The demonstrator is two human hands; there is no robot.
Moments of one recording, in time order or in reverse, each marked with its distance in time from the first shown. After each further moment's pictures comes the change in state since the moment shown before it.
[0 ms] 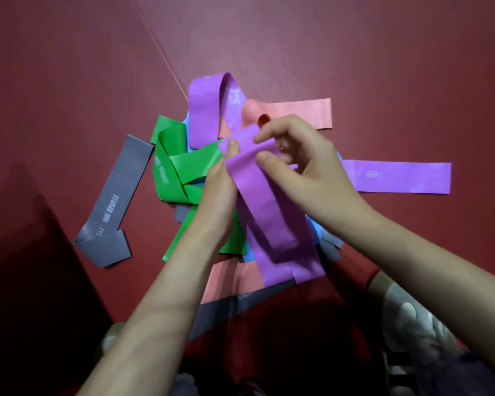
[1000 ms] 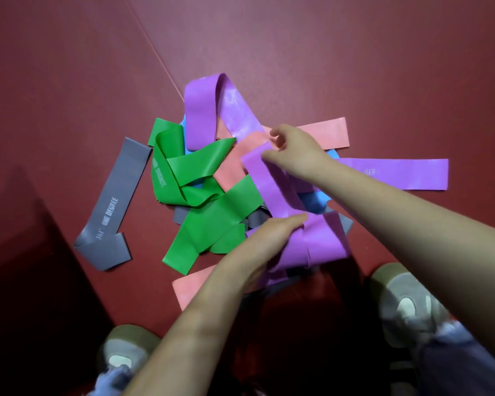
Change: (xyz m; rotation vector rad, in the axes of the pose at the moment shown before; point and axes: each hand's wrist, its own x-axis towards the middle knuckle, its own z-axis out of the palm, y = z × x) left_hand -0.035 -0.047 0.030 0.302 -0.291 -0.583; right_hand 0.050 0.070 -0.008 -0.590 -0.136 0.478
